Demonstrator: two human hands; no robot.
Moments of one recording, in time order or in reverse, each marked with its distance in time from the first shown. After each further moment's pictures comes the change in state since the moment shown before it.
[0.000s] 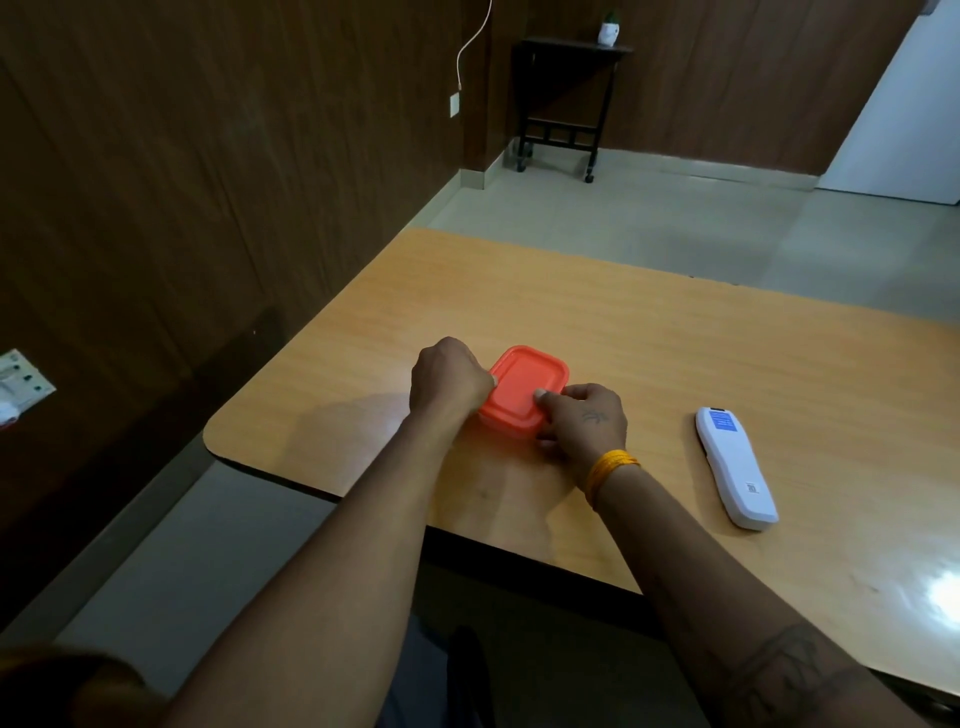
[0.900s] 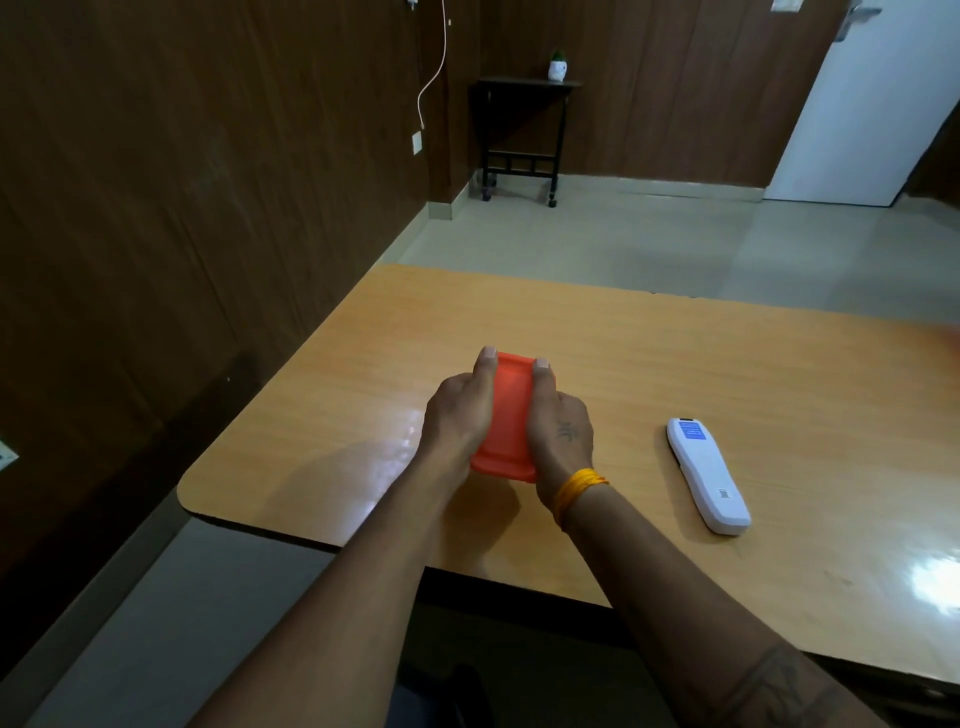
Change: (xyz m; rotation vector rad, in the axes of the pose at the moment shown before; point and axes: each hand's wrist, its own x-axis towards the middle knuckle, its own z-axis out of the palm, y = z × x) left_hand -0.039 0.028 0.003 -0.521 -0.165 -0.019; right_hand -0.027 -0.025 0.006 0.098 0.035 -0.082
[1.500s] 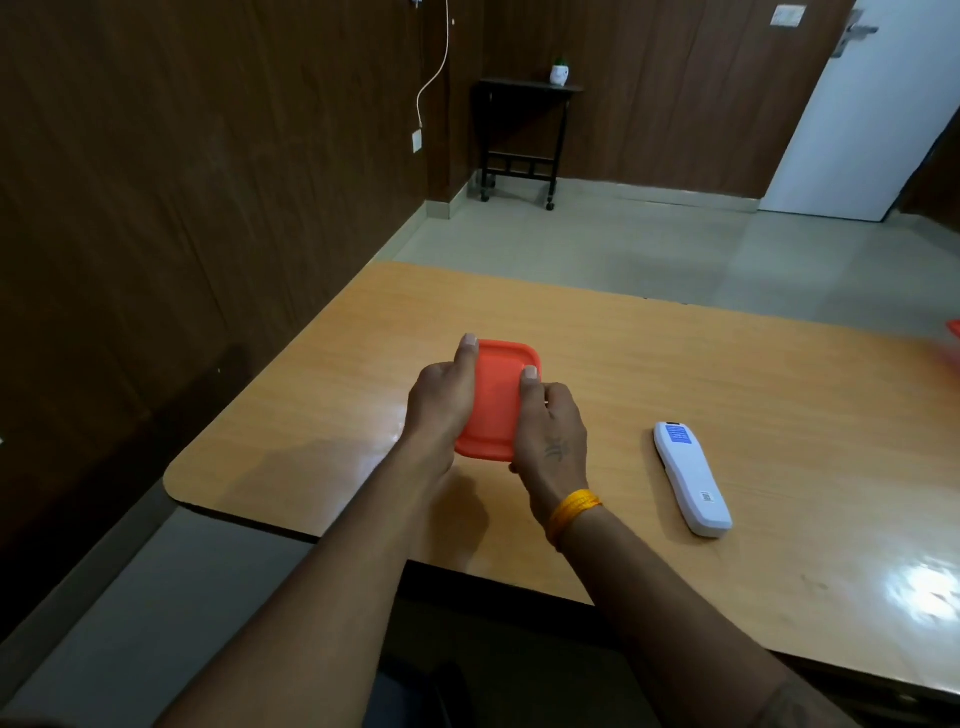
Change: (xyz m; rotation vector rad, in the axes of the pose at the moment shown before) left_hand -0.008 0.017 -0.009 -0.049 0.019 -0.044; right_hand -0.023 0.001 -0.011 -0.034 0.000 -0.209
